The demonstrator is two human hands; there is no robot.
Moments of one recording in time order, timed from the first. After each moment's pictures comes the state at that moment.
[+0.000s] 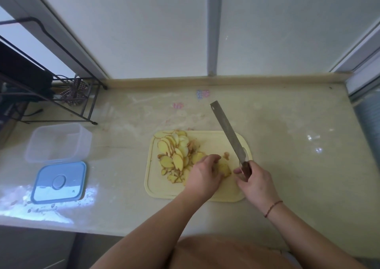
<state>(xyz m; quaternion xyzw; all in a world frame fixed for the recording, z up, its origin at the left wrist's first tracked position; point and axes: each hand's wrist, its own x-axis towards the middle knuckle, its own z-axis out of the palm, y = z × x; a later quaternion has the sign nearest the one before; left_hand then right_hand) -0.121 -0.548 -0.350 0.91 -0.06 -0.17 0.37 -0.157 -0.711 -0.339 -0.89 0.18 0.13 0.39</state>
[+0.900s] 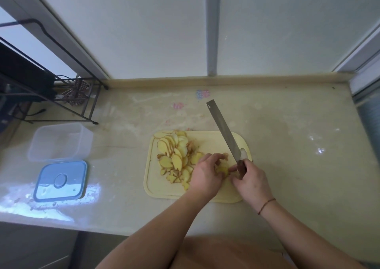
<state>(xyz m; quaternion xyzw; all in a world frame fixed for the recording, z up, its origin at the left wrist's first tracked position) -0.121 -0.563 -0.354 0.91 -0.04 -0.14 0.39 -0.148 -0.706 -0.346 -0.88 0.18 0.14 0.41</state>
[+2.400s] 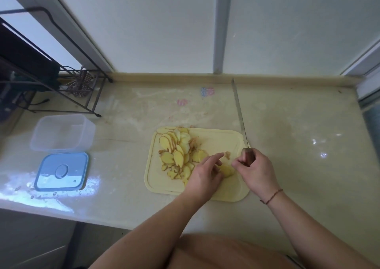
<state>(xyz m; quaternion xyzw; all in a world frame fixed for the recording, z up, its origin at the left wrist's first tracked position) -0.134 -0.547 -0.371 0.88 -0.10 -0.11 0.44 -0.127 -0.711 -0.324 -0.84 0.19 0.08 0.50</state>
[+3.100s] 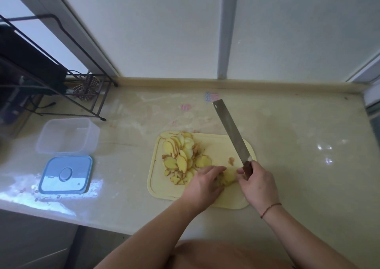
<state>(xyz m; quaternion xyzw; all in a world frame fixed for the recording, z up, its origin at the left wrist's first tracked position) -0.134 -0.529 -0.371 0.90 -0.17 -0.11 0.38 -0.138 -0.704 -0.344 -0.91 0.18 0.09 0.36</state>
